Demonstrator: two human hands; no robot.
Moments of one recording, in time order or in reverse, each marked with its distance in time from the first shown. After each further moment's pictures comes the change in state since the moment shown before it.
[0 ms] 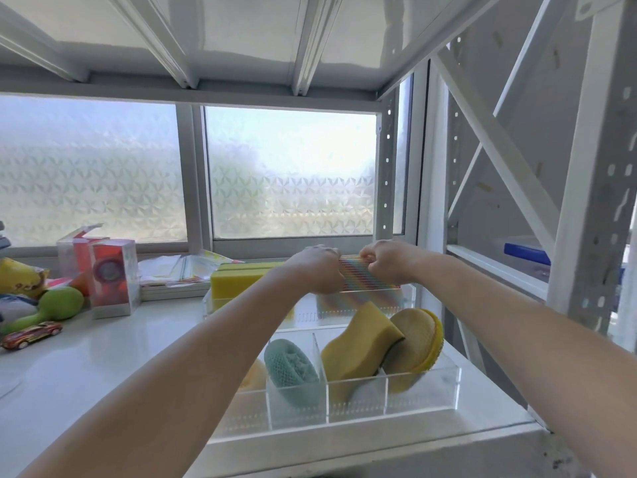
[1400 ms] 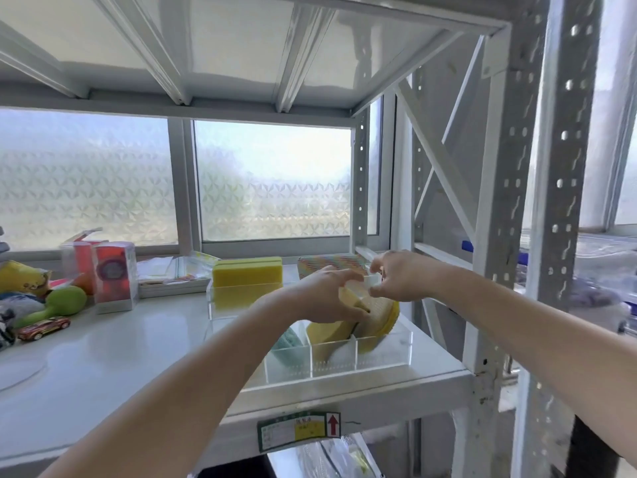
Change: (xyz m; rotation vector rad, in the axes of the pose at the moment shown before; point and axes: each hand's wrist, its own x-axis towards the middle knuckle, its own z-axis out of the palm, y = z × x) left_hand -0.078 0.030 0.010 -0.271 -0.112 0.203; right_hand -0.114 -0.007 -0.015 -0.083 0.012 0.076
